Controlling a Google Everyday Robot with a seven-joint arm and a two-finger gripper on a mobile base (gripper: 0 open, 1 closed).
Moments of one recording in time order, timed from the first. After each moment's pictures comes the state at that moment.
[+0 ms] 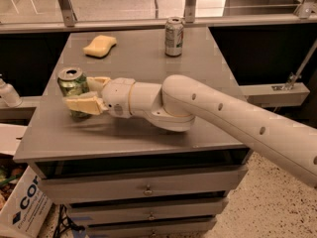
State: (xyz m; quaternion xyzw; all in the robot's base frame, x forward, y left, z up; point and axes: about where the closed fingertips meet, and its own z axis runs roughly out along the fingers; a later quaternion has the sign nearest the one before) arm 0.550 0.192 0.878 -0.45 0.57 0.43 0.54
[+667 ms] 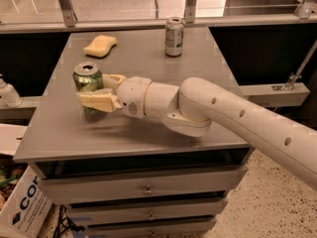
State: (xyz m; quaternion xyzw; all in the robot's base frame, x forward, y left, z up) arm 0.549 0.156 0.891 -0.41 0.58 0.43 0.56
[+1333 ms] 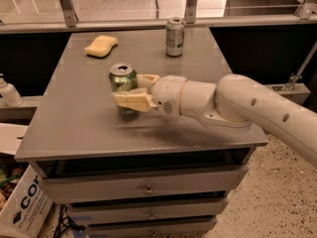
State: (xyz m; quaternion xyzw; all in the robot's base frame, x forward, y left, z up) arm 0.552 0.073 0.886 -0.40 0.63 0.38 0.55
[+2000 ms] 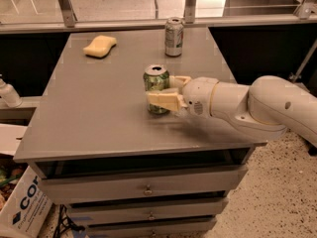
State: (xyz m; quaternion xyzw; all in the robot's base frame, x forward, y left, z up) arm 0.566 -0.012 0.869 -0.37 0.68 0.33 0.55
